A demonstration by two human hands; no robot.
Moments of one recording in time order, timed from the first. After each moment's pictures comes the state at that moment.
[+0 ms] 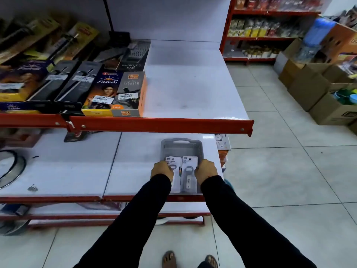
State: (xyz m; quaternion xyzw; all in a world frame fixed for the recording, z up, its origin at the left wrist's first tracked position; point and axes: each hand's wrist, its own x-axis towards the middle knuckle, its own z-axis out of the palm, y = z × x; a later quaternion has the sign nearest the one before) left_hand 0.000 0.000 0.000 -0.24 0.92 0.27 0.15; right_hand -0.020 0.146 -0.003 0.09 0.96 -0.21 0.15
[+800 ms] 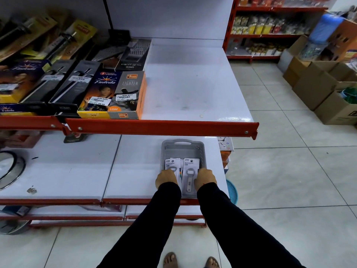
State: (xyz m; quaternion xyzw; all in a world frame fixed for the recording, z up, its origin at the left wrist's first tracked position) left_hand -0.001 0.017 -0.024 -0.22 0.95 0.13 0.20; right_hand -0.022 0.144 -0.042 0.10 0.96 -0.19 0.20
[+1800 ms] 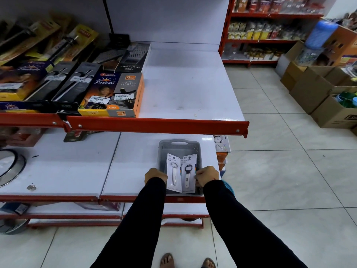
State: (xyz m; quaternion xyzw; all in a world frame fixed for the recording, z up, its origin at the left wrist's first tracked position) left_hand -0.005 -0.014 -0.052 -0.39 0.80 0.41 0.17; right_hand -0.030 0.179 -0.059 0.20 0.86 -0.42 0.20
